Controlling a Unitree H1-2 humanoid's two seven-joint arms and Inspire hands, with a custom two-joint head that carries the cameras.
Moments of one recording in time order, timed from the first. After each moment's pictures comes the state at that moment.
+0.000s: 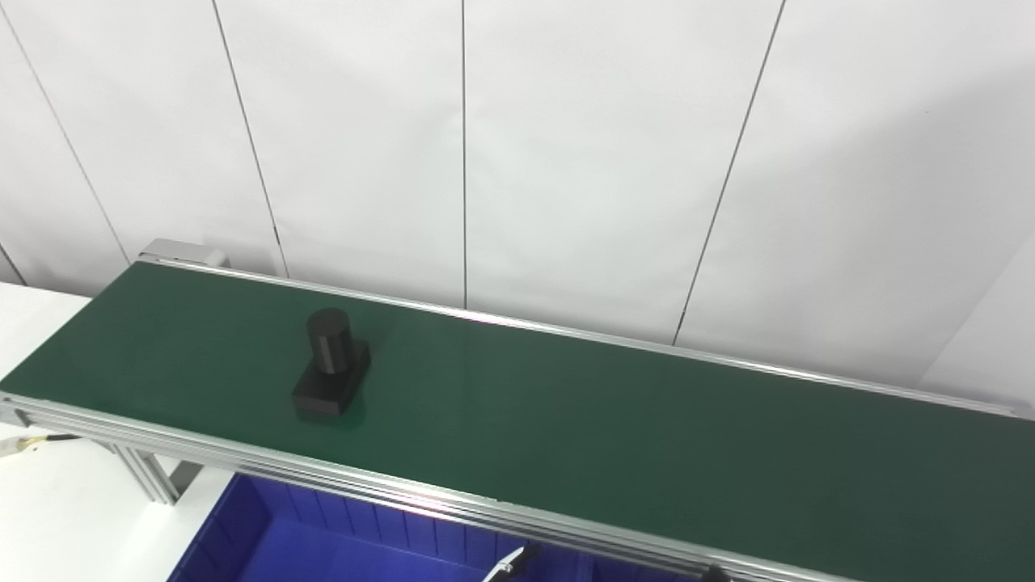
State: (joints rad) left arm 0.12 0.10 -0.58 0.44 0.14 -0.44 0.51; right arm 0.14 0.02 -0.02 0.32 0.08 -0.44 0.39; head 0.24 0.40
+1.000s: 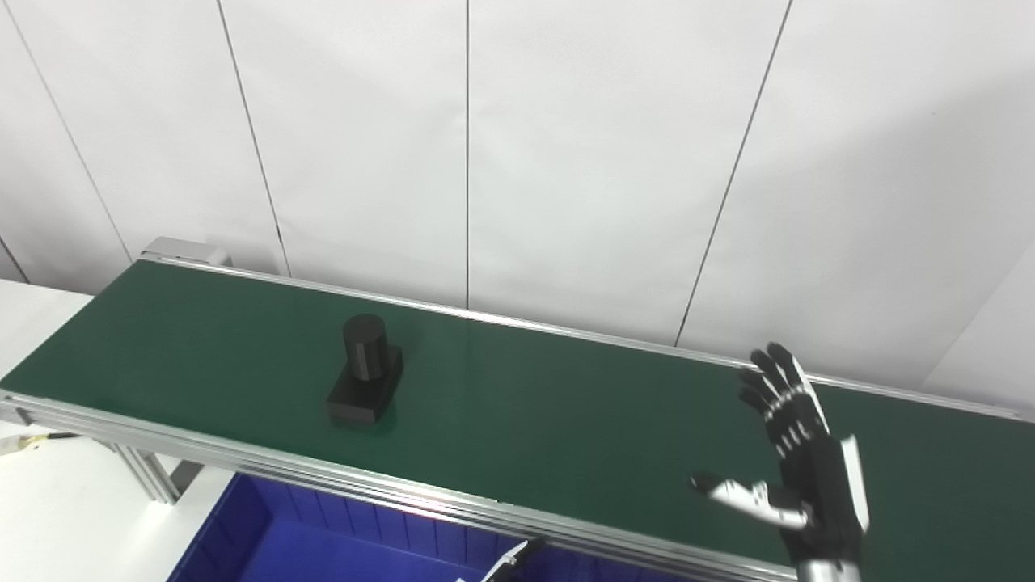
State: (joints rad) left arm 0.06 0.09 -0.58 0.51 0.12 -0.44 0.51; right arm -0.33 -0.02 -0.01 0.34 -0.04 -0.44 0.12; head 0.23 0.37
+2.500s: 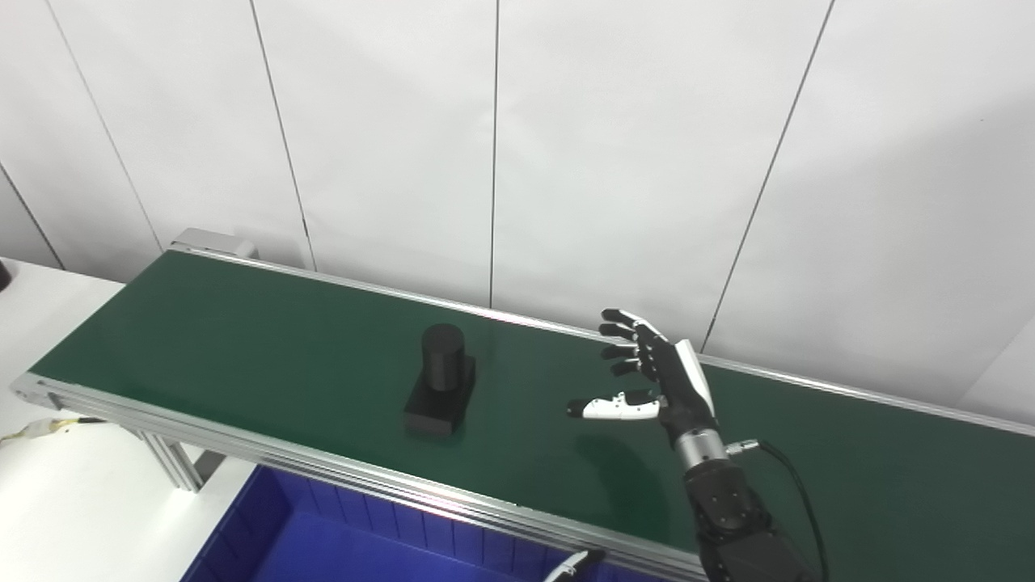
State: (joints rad) left arm 0.01 0.06 -0.76 0.54 0.16 -0.44 0.65; right arm -0.80 0.06 0.34 1.12 -0.23 -0.44 -0.14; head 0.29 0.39
